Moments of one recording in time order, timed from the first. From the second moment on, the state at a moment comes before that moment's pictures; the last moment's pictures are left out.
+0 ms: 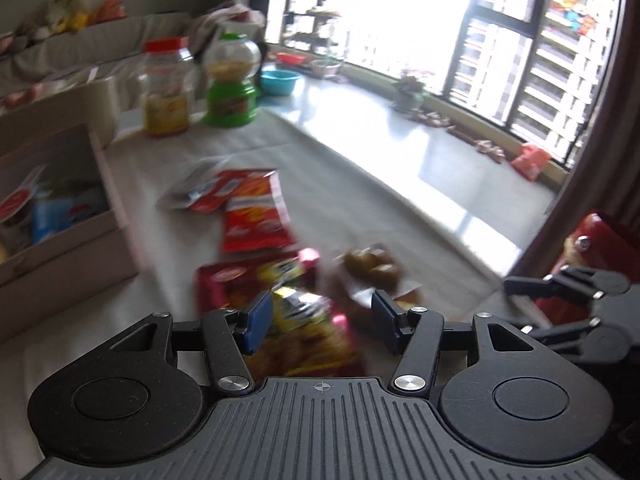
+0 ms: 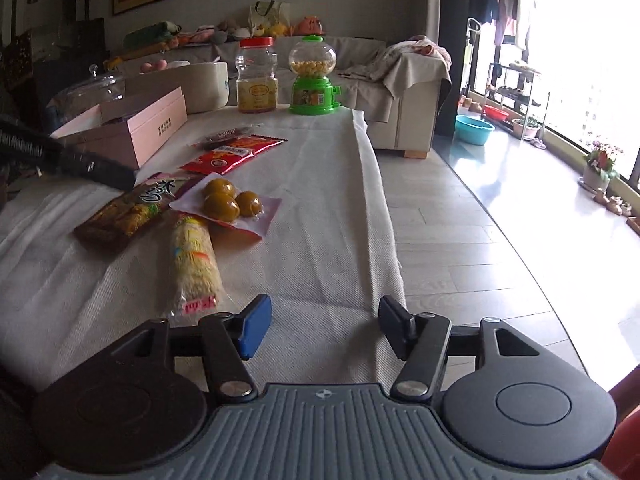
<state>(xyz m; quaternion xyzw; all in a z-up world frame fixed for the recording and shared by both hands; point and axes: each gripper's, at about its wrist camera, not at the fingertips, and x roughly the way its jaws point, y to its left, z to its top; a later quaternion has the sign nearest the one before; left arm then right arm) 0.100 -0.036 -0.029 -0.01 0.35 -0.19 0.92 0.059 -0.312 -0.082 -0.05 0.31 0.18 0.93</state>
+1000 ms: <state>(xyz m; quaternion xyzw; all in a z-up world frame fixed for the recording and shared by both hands) 0.160 -0.104 -0.069 0.11 0.37 -0.23 0.89 0.073 -0.253 -0.071 -0.03 0.32 0.32 0.89</state>
